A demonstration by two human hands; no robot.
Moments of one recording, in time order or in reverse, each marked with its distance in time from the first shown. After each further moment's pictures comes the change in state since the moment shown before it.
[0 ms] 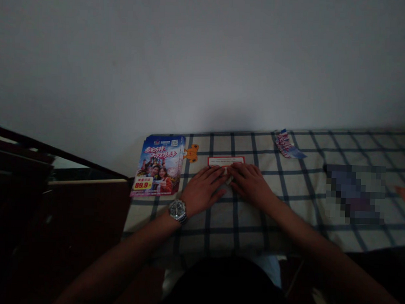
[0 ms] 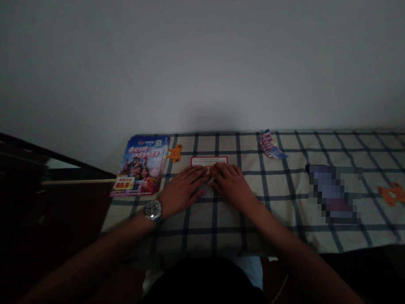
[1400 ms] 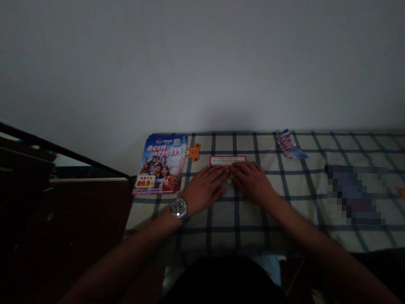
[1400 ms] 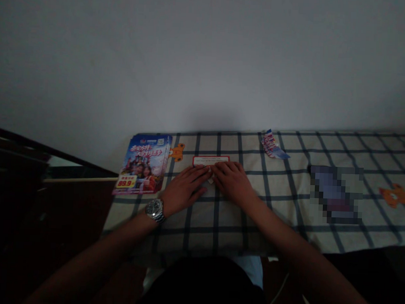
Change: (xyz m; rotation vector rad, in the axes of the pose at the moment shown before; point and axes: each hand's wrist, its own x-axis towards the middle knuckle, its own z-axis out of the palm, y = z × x) left_hand -0.002 -0.002 0.005 -0.030 0.044 -0.006; right_hand 0.010 -0.002 -0.005 -0.071 -0.024 0.014
